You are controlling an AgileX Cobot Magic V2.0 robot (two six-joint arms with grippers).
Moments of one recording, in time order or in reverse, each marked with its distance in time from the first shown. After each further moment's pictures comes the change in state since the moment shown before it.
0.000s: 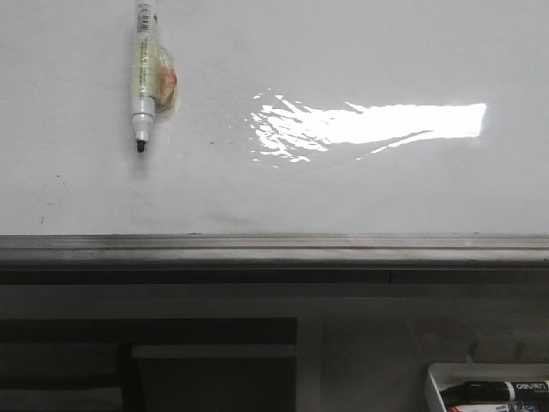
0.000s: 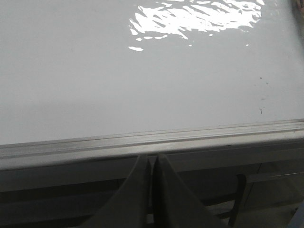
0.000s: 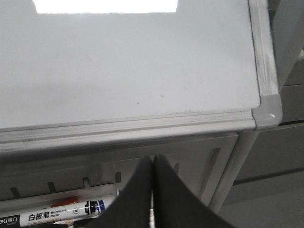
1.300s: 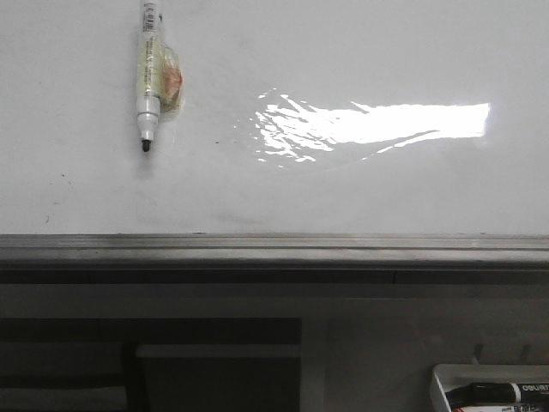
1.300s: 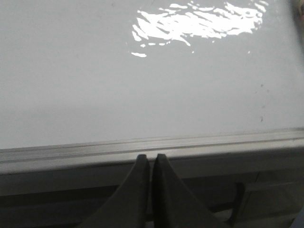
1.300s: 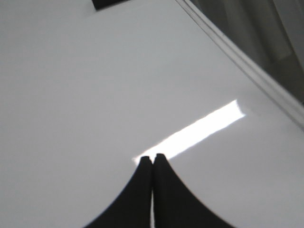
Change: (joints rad) left arm 0.000 0.000 0.000 -0.053 -0.039 0.000; right arm 0.079 0.000 0.004 0.330 -0.554 0.305
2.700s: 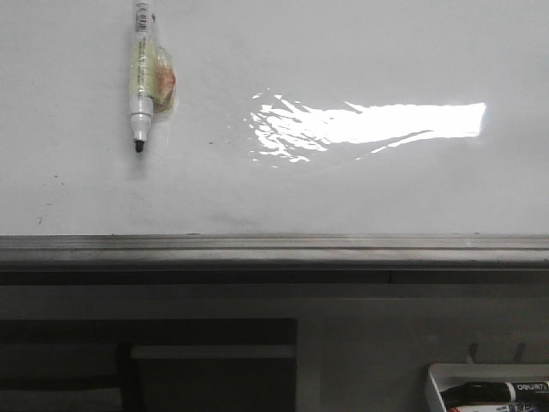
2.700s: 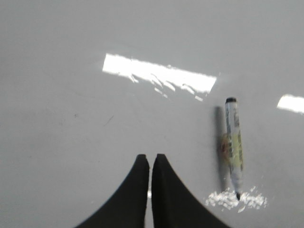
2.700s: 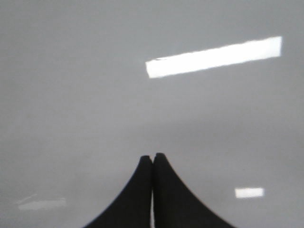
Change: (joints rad) left arm 0.000 0.267 -0.344 -0.233 0.040 0.000; right arm 0.299 0.261 -0.416 -0.417 0.538 0.009
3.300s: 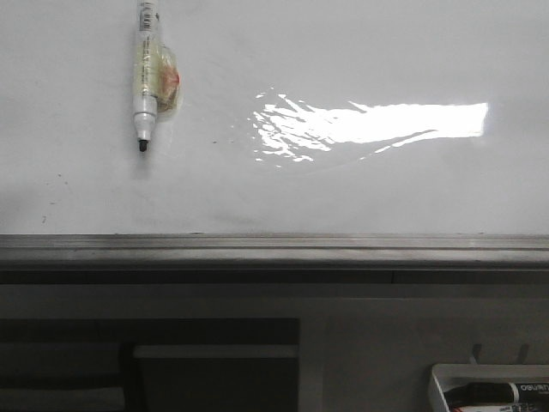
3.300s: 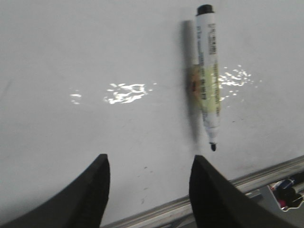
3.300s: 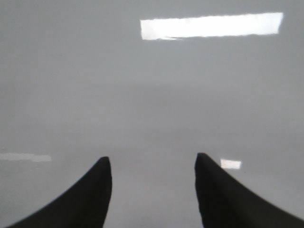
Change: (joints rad) left arm -0.264 0.533 -0.228 0.048 0.021 0.047; right arm 0.056 0.165 -0.103 -0.049 0.074 -0.045
